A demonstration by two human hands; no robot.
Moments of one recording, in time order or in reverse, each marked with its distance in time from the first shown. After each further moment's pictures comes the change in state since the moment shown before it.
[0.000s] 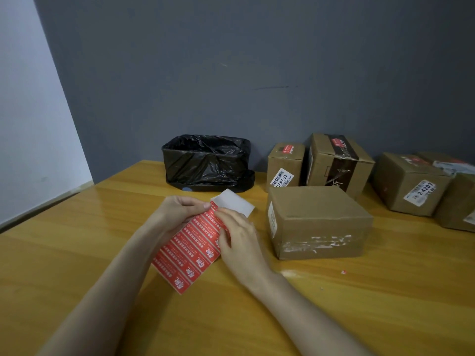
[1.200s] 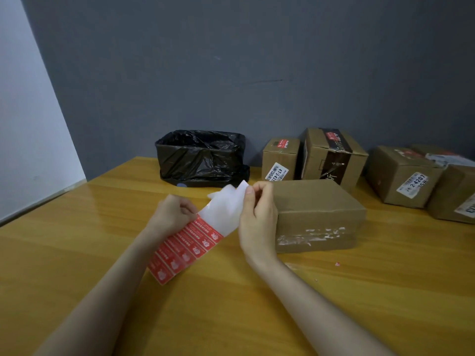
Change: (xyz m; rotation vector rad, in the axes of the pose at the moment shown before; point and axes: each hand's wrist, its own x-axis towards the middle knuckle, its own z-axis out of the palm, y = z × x) left_hand 0.014 -0.013 0.007 0.689 0.283 0.169; right_hand 0.013 -0.010 -0.025 0.426 0.500 0.258
